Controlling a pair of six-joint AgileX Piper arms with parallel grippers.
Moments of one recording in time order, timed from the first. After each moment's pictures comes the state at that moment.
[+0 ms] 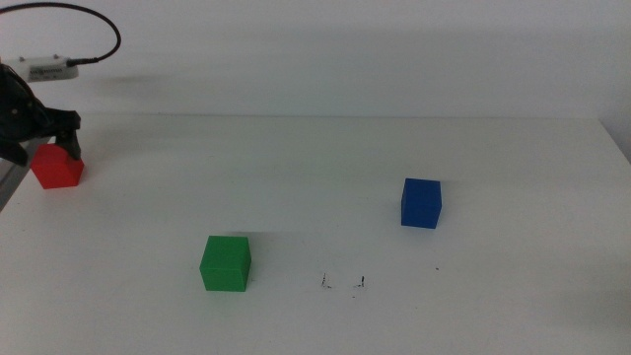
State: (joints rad) left arm 0.29 2.38 -2.11 -0.11 1.13 0.19; right arm 0.01 0.00 0.00 0.03 0.11 -0.02
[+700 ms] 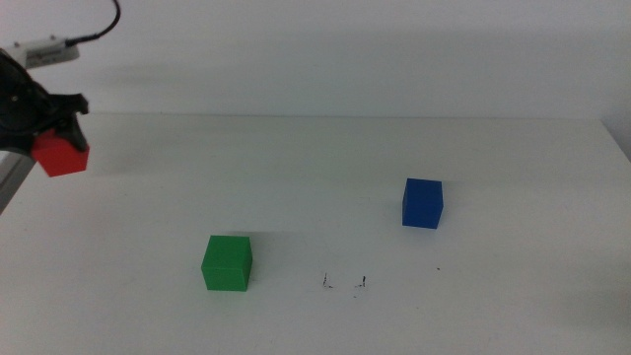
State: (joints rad) left arm 0.25 2.13 -1.83 -0.21 1.10 0.11; right arm 0.01 0.00 0.00 0.03 0.11 -0.02
